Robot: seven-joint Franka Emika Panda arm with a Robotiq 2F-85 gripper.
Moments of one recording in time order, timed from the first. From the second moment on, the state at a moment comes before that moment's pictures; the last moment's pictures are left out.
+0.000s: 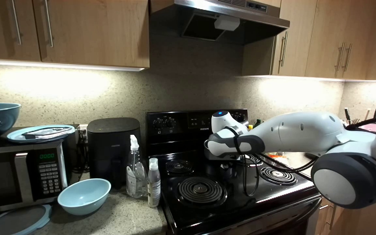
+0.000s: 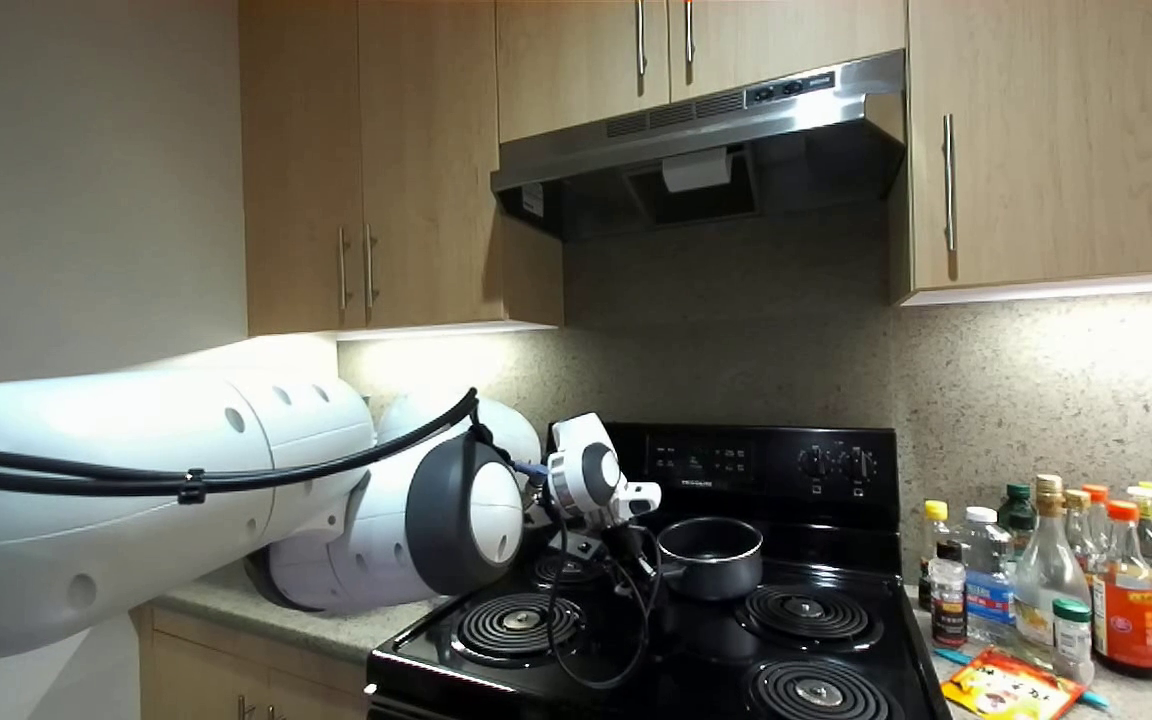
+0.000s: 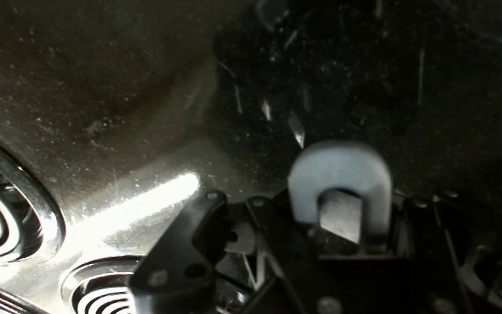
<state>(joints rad) 0.06 1.48 -0.22 -0.41 -0.12 2.07 0.78</state>
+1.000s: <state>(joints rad) 0.35 1.49 -0.39 -0.42 -0.40 2.32 1.00</state>
